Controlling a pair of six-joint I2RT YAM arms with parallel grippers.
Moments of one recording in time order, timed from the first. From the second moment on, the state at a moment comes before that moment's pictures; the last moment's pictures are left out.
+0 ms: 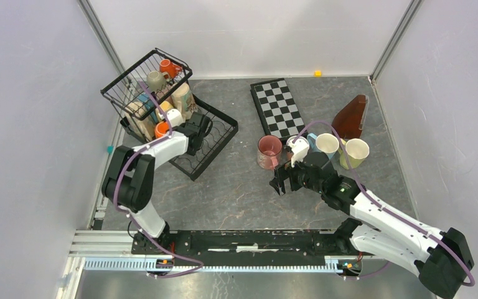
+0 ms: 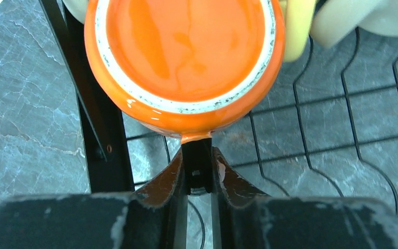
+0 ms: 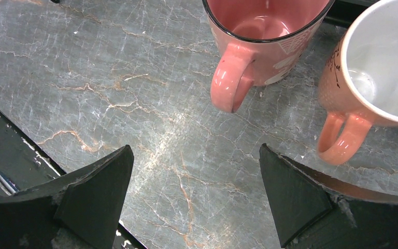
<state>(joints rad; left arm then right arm) -0.37 1.70 1.03 -0.48 -0.86 -0.92 0.75 0.88 0.53 -0.22 -0.03 0.24</state>
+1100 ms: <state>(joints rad) -0.56 1.24 1.16 -0.60 -0.43 -0.72 0.74 0.89 0.67 -0.06 -0.03 0.44</state>
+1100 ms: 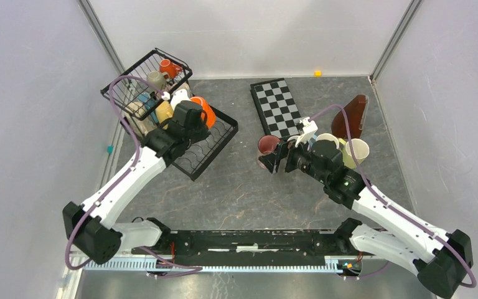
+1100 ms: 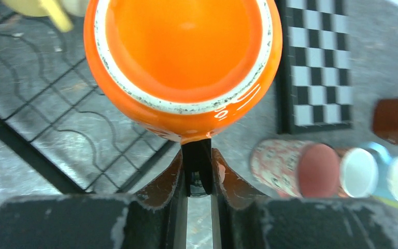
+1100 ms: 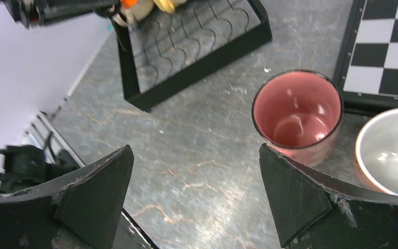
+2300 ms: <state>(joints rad) -0.68 1.19 1.24 -0.35 0.25 -0.92 0.52 1.18 0.69 0.81 -0.37 1.06</state>
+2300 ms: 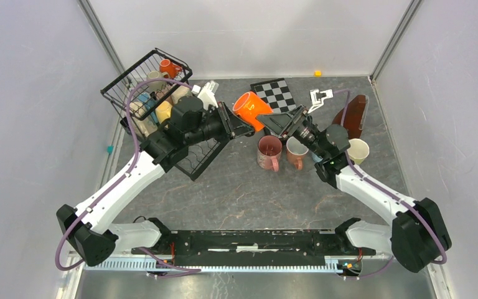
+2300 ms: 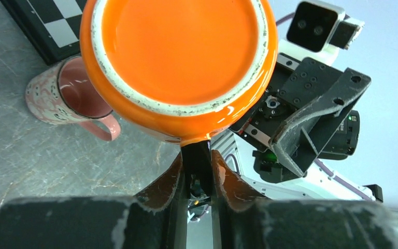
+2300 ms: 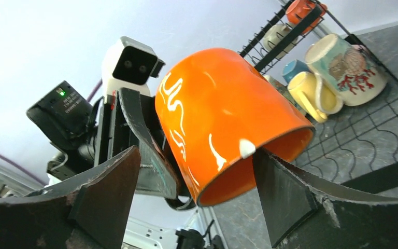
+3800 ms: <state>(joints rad) -0.76 0.99 1.08 -0.33 0.20 -0.91 0.50 1.02 0.92 0.10 -0.22 0.71</state>
